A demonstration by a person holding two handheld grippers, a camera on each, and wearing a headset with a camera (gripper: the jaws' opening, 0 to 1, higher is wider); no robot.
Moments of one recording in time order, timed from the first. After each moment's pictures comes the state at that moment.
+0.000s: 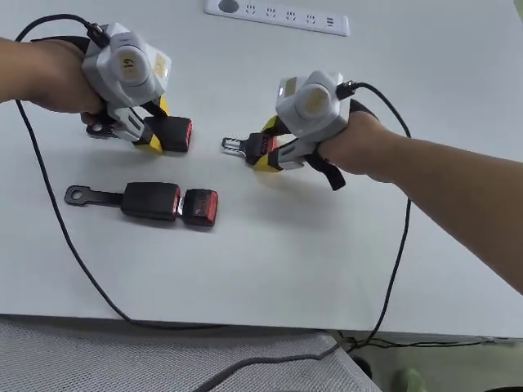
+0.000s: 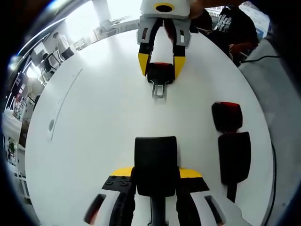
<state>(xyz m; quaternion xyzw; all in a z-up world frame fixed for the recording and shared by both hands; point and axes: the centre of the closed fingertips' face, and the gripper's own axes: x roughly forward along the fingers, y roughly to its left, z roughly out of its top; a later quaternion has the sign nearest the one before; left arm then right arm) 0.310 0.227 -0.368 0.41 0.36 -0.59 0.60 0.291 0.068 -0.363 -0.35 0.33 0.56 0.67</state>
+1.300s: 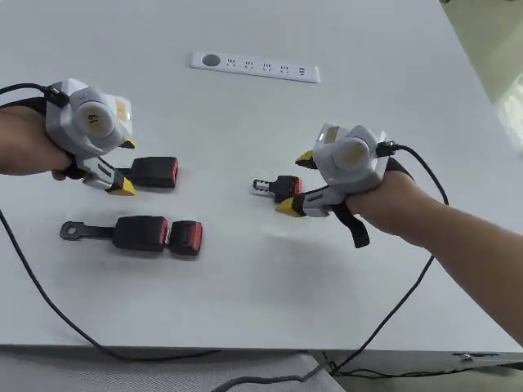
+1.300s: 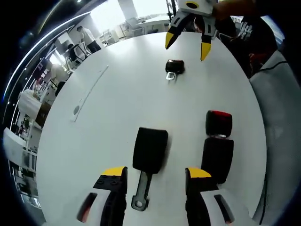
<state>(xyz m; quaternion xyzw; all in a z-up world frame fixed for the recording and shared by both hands) 0.280 0.255 -0.326 0.39 0.36 -0.49 0.69 0.247 0.022 -0.305 -0.29 0.32 0.48 0.76</state>
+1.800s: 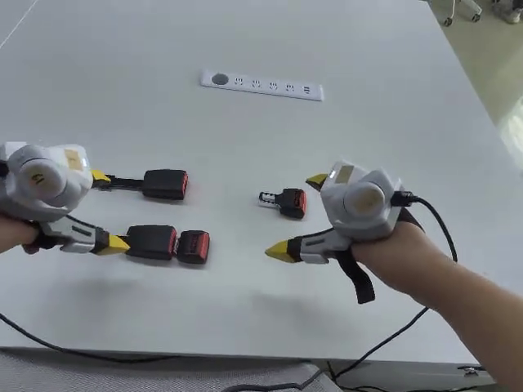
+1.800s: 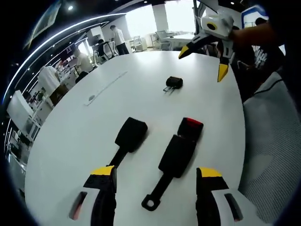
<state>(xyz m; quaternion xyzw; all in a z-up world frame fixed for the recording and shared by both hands) 0.196 0.275 -0.295 0.26 0.35 -0.43 0.79 0.210 0.032 -0.289 -0.25 0.30 0.45 0.80</state>
